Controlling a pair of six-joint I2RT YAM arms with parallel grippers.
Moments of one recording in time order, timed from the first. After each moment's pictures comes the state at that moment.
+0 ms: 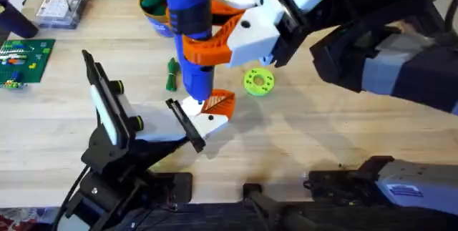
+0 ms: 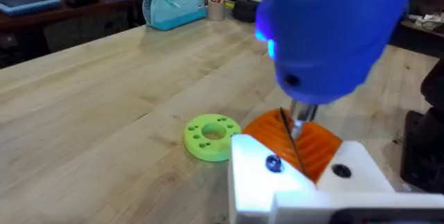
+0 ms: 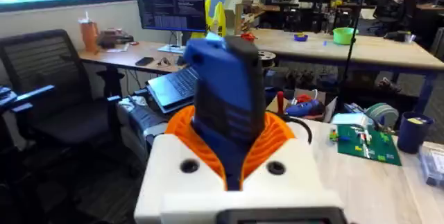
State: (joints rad) left arm -0.52 0.03 0.01 -0.05 0.45 -0.06; right arm 0.62 1.43 0.87 1.12 -1.26 0.51
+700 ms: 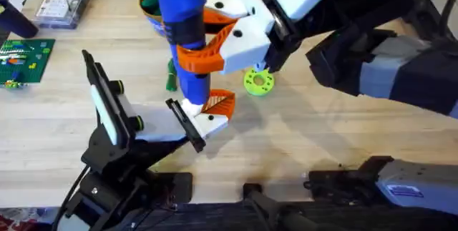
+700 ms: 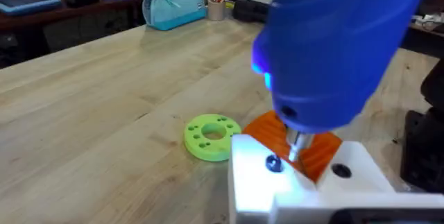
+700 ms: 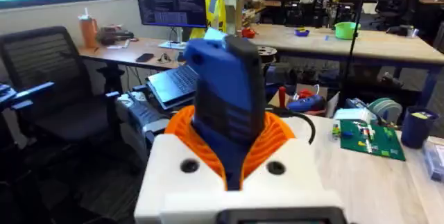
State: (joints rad) left arm -0.52 0.03 0.01 -0.05 0.45 -0.06; right arm 0.65 1.43 0.86 1.06 -1.24 0.44
